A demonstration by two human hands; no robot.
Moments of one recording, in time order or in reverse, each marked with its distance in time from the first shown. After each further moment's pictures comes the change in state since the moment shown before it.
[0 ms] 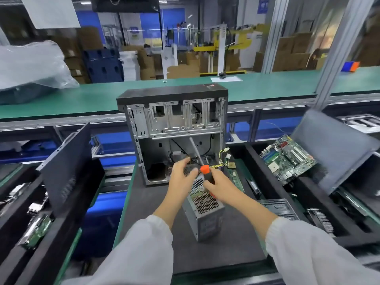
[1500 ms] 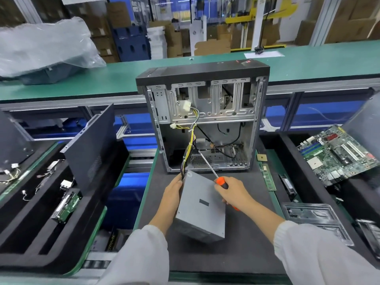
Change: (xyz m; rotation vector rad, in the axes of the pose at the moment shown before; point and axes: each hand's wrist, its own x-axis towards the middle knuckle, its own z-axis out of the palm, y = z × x) left_hand -0.008 -0.108 -0.042 -0.265 0.035 -0.397; right_hand 0.049 0.051 0.060 0.029 -0.066 0.119
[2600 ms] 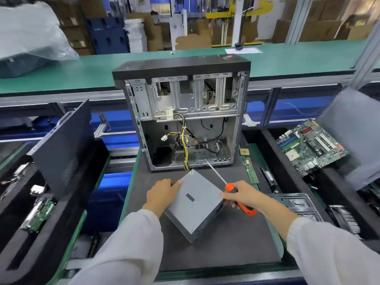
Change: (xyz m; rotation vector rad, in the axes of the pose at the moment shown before) left_hand 0.040 -0.004 0.006 1.044 -0.068 -0.037; right_hand -0.019 0.055 -0.046 0.205 -0.238 0.190
